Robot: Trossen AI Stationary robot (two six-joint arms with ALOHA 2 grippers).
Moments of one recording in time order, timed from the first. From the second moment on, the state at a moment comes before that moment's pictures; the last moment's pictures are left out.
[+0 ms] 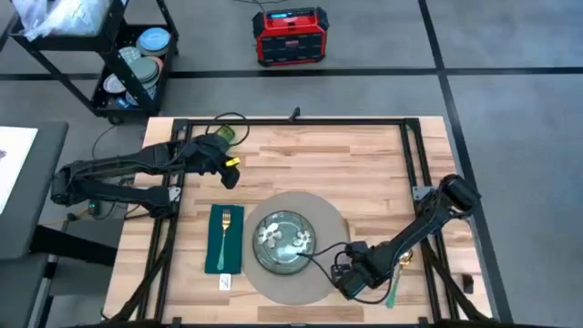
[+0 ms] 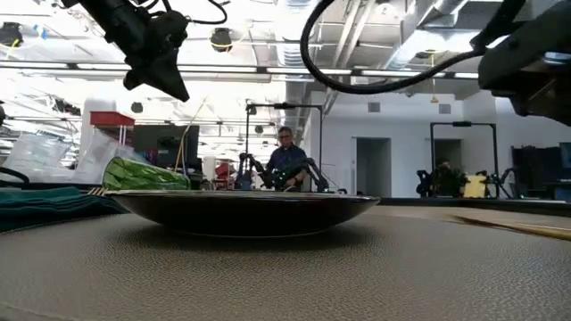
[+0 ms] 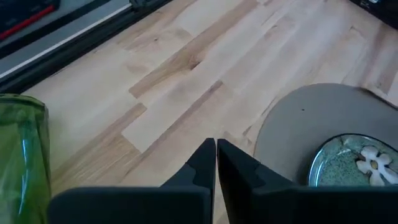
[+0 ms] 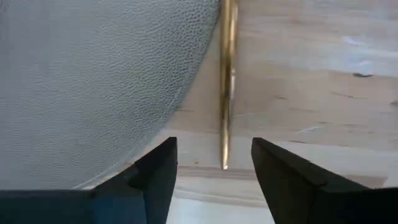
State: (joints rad) left arm 0.28 0.94 0.82 -0.64 -0.21 -0.41; right arm 0.68 1.87 1.21 -0.78 -0.03 2.15
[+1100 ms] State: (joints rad) left arm 0.31 0.94 0.82 -0.64 -0.21 -0.42; right arm 0.62 1.97 1.21 -0.72 -0.19 1.95
